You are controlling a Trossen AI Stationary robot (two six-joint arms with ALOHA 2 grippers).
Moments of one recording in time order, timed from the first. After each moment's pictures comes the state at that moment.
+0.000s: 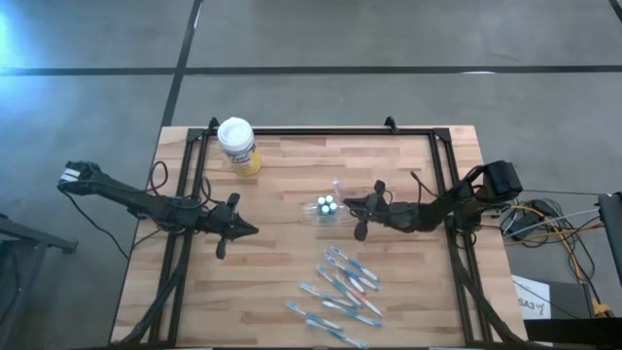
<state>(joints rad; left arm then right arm) -0.29 0.57 0.09 0.36 -0.16 -0.21 0.12 1.67 0.31 1.16 0.56 0.16</state>
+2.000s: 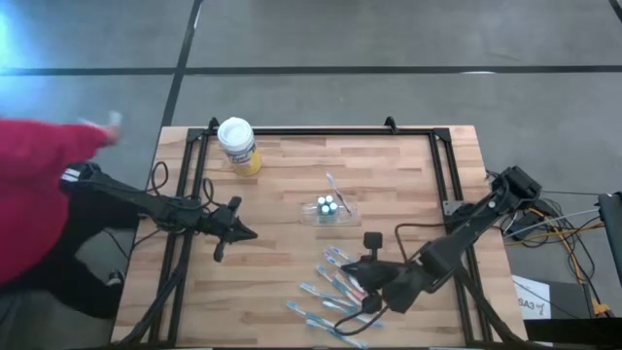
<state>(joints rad) -0.29 0.57 0.09 0.33 -0.08 -0.22 0.67 1.58 1.22 -0.39 0.73 0.29</state>
